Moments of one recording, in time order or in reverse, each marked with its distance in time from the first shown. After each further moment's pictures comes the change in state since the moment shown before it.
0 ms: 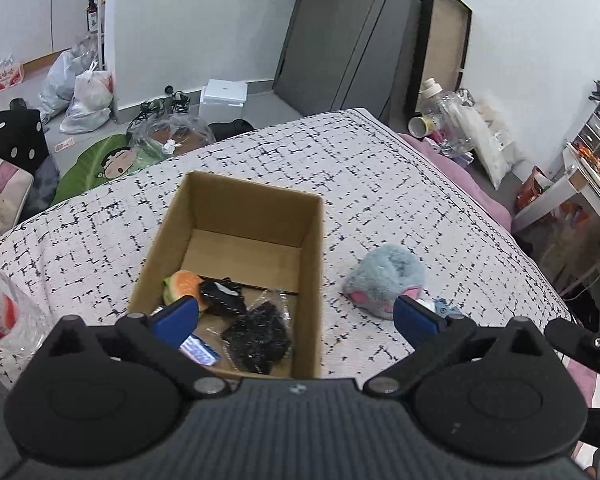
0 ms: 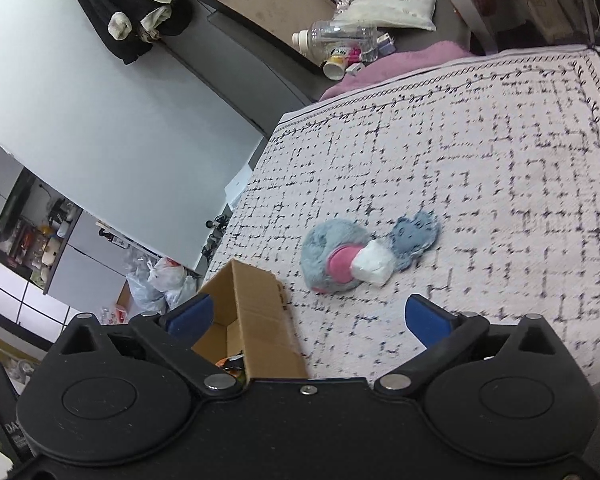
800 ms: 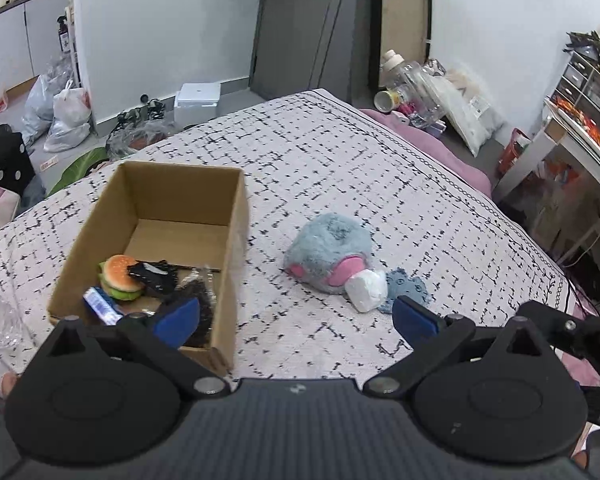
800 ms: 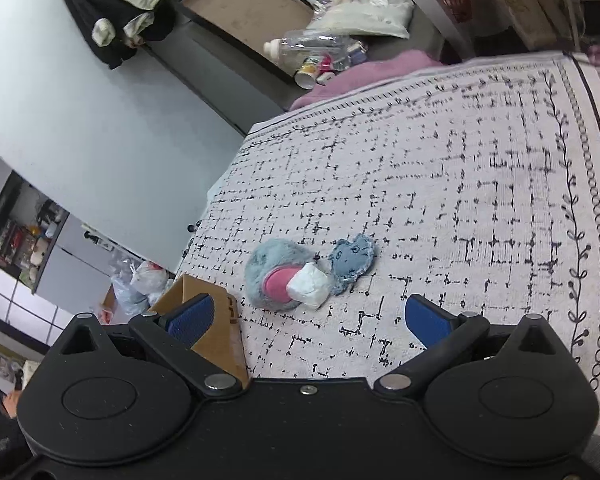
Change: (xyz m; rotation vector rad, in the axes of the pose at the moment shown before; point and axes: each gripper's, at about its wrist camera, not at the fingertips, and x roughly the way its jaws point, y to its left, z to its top) left arm 0.013 -0.082 -0.034 0.097 0.005 0.016; right arm 0.000 -0.064 0.022 0.005 0.003 -0.012
